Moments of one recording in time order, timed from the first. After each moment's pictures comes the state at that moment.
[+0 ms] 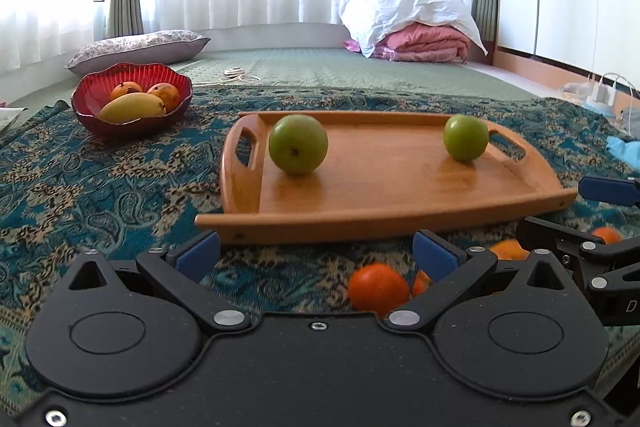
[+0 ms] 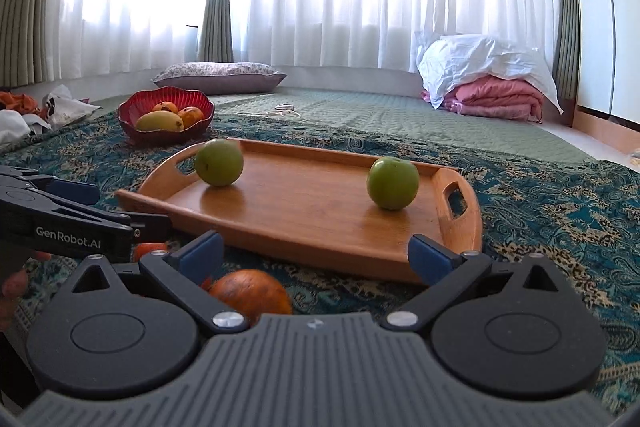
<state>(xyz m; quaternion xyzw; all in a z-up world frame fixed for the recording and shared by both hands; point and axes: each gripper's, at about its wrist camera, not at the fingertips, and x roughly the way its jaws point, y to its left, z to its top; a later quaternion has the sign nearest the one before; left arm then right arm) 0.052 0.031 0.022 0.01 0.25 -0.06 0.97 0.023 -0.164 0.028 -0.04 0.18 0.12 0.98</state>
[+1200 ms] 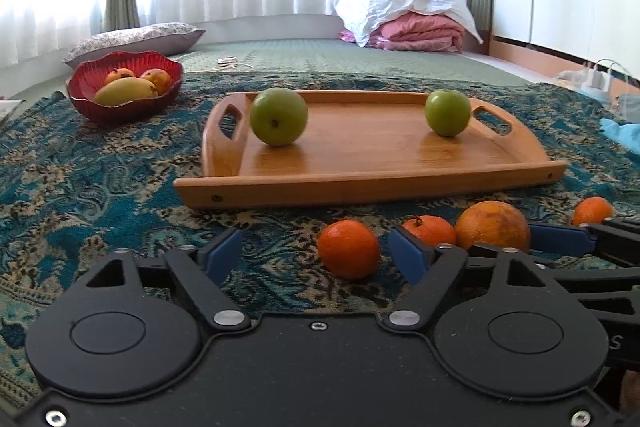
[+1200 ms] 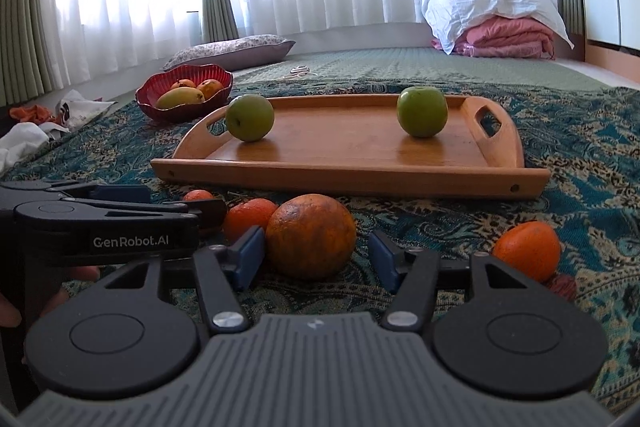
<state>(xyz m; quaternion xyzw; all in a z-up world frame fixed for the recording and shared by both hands) 0.040 0.017 0.005 0.01 0.25 -0.07 0.96 0.011 -0.154 0.002 0.04 0.25 0.14 0.96</state>
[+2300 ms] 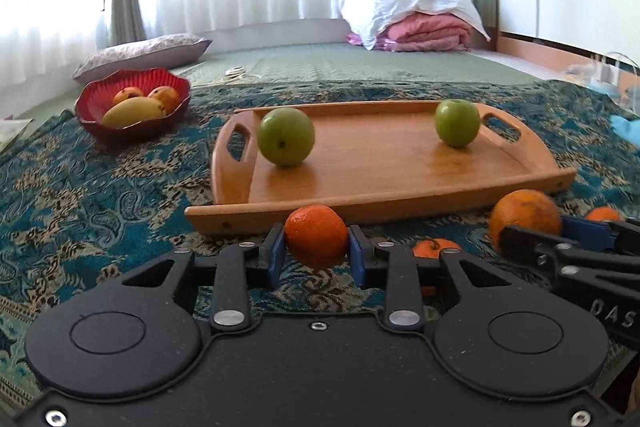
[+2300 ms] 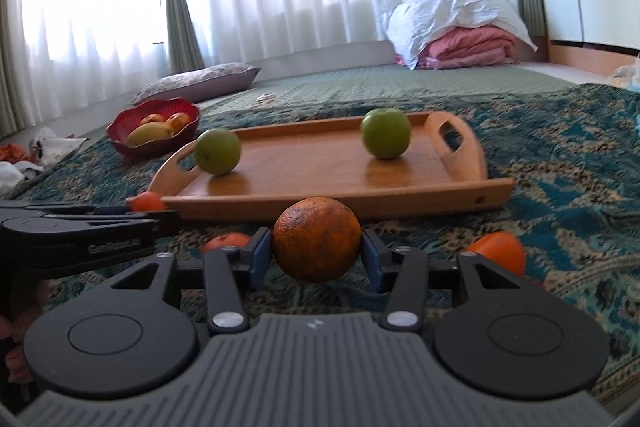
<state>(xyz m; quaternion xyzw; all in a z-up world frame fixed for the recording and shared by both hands) 0.045 0.009 0.020 0.03 0.25 -0.04 0.97 0.008 -0.163 0.011 0.06 0.21 0.08 0.97</state>
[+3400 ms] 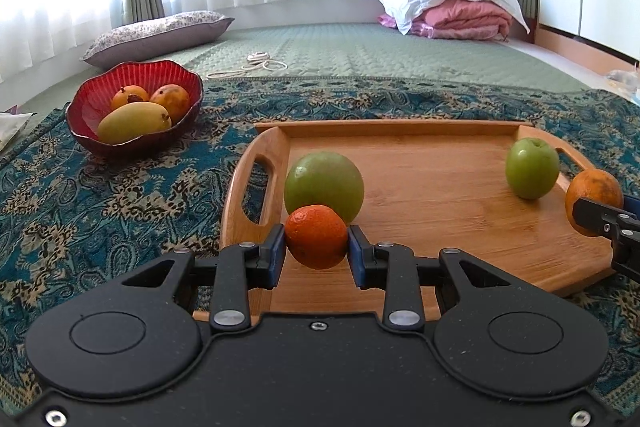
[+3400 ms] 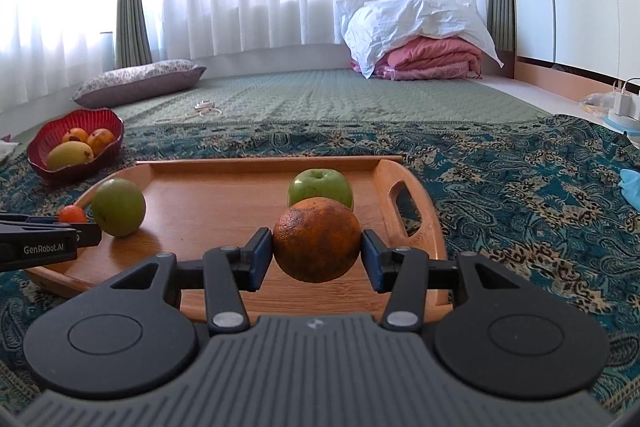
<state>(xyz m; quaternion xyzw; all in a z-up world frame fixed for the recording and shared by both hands) 0.164 0.018 0.038 0.02 0.29 0.00 0.96 0.108 -0.181 0.034 0.02 0.23 0.01 0.97</state>
